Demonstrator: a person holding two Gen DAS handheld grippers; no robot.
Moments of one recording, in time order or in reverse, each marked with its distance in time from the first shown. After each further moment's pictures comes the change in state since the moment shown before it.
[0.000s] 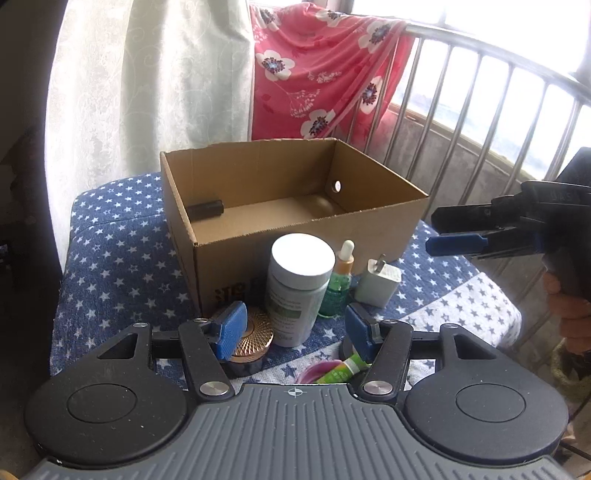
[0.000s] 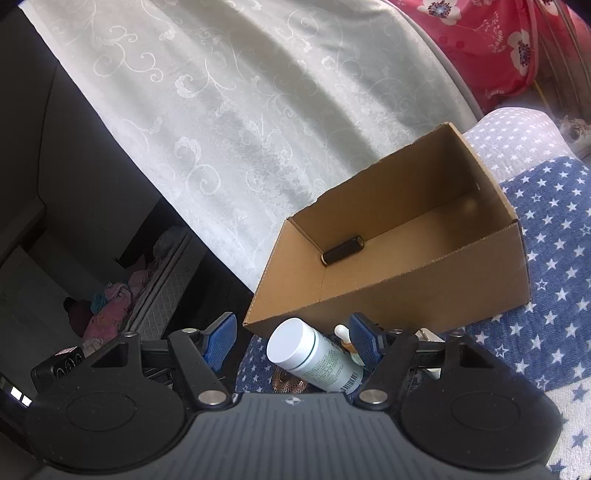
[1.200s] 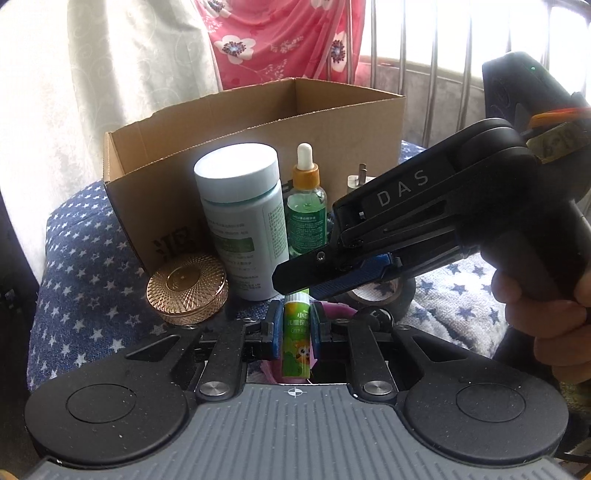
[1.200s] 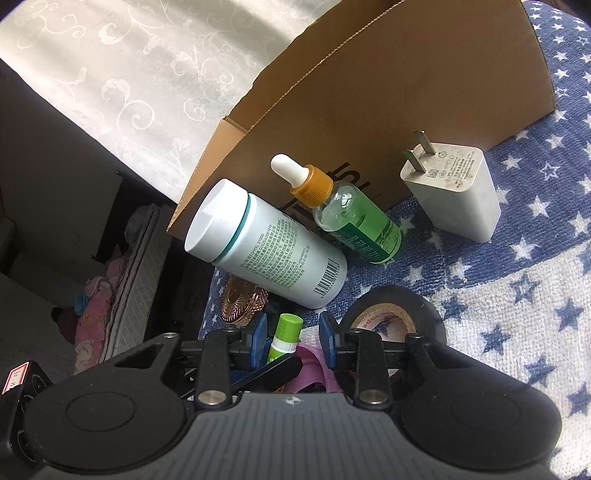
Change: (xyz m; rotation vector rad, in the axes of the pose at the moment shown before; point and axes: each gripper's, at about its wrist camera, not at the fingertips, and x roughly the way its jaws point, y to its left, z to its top) left arm 0.048 -0.037 -0.049 0.208 0.030 0.068; right arm 0.120 -0.017 -0.075 0.172 0.124 -0.054
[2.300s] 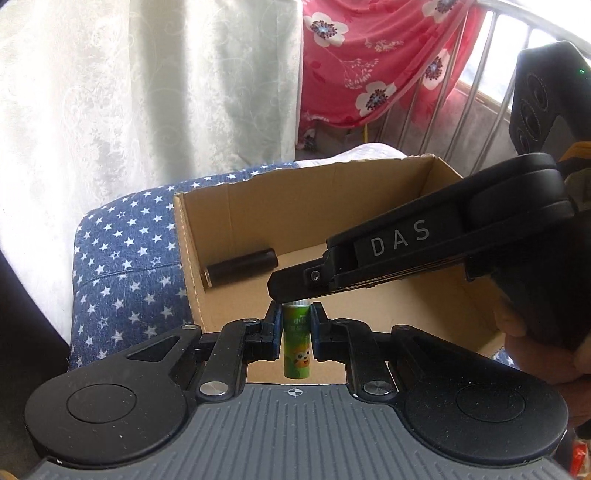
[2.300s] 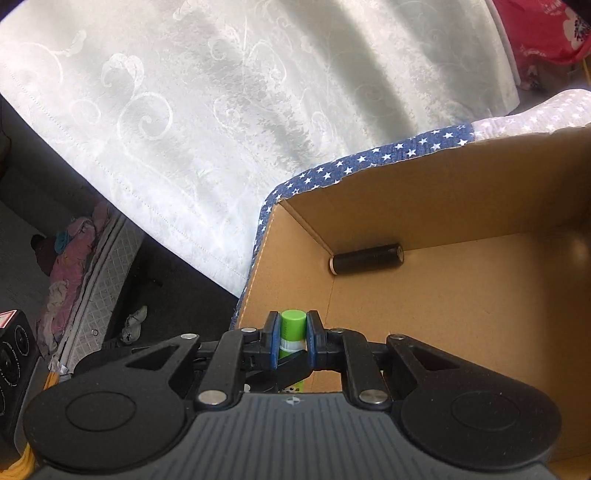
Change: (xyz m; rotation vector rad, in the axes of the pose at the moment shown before) left arm 0.072 0.125 0.145 -0.260 0.129 0.081; right arm 0.074 0.083 0.176 -0.231 0.167 -0.067
